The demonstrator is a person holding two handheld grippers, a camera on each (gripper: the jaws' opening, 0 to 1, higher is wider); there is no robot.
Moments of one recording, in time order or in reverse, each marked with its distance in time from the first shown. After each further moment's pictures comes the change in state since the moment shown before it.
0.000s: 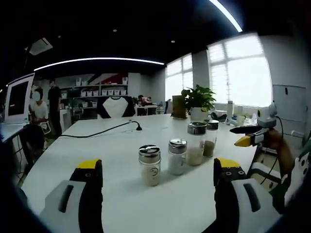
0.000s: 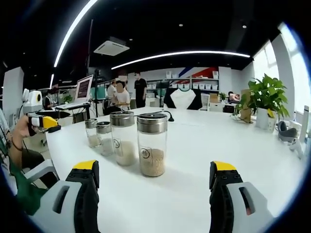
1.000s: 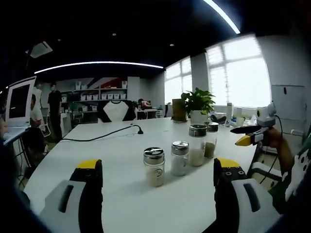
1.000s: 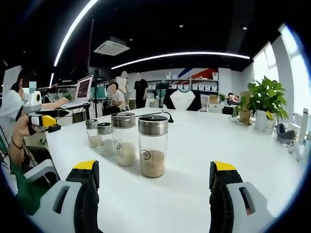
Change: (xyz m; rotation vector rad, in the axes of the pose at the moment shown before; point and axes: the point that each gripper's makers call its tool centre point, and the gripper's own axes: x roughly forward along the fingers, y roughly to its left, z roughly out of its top) left arm -0.011 0.008 0.006 0.013 -0.039 -0.004; right arm -0.004 -0.001 0.005 -0.013 -0.006 -0.007
